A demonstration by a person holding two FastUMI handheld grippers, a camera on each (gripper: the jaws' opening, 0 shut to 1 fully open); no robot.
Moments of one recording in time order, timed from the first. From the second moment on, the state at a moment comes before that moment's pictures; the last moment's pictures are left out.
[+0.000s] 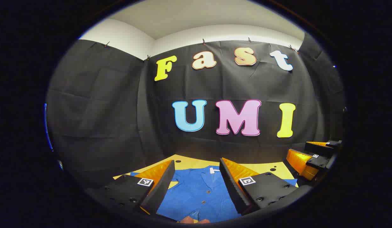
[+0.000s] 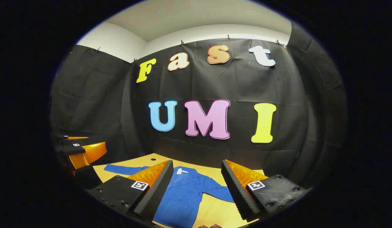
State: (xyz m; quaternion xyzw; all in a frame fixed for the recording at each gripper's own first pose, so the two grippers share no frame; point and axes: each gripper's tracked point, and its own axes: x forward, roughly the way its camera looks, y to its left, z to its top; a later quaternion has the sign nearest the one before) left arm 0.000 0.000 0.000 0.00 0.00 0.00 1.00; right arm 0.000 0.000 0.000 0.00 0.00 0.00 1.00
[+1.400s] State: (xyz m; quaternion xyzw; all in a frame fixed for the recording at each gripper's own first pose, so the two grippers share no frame) left arm 0.053 0.018 -0.010 0.00 0.00 -0.05 1.00; right arm 0.015 -0.012 -0.031 -0.04 0.06 -0.06 1.00
